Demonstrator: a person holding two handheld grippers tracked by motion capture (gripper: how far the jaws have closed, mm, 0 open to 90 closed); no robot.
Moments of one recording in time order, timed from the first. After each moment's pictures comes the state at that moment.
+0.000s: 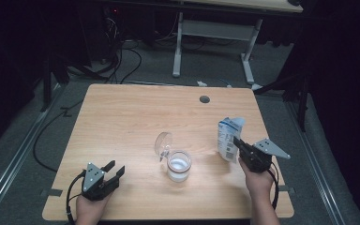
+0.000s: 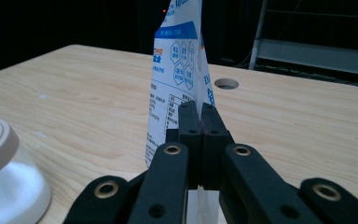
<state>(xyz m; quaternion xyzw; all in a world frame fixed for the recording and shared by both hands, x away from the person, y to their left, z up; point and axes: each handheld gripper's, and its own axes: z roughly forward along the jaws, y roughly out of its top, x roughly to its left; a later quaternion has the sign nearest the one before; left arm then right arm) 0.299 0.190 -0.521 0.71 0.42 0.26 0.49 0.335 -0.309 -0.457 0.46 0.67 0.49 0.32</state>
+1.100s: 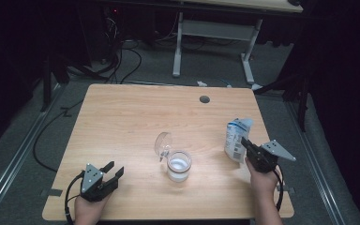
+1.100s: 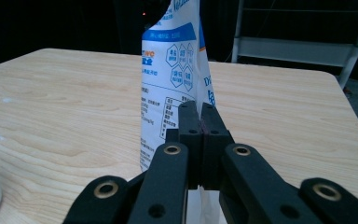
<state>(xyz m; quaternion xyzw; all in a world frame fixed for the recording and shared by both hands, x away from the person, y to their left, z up) 0.298 0.192 -0.521 0.72 0.42 0.26 0.49 0.340 -0.337 -0.479 0.49 0.64 0.49 0.33</state>
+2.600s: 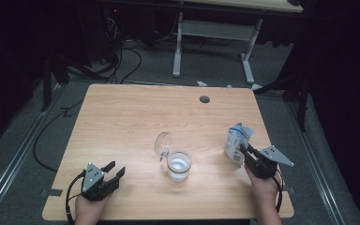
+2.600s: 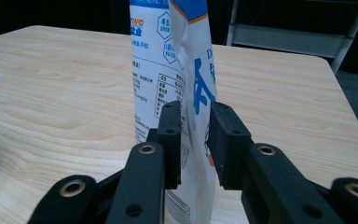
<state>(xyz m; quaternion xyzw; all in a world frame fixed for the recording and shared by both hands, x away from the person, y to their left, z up) 0.299 0.190 -0.521 0.72 0.41 0.25 0.50 0.326 -0.334 -0.488 0.49 0.66 0.46 0.34</state>
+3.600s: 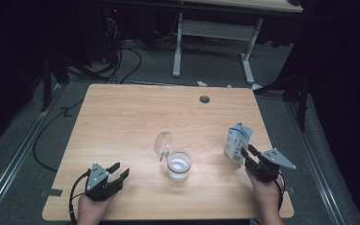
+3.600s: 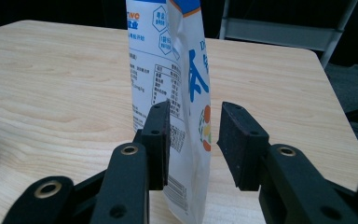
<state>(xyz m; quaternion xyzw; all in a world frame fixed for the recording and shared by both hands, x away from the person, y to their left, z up) 0.300 0.180 -0.522 0.74 0.40 0.23 0.49 0.315 -0.335 -0.484 0.51 0.66 0.44 0.34</state>
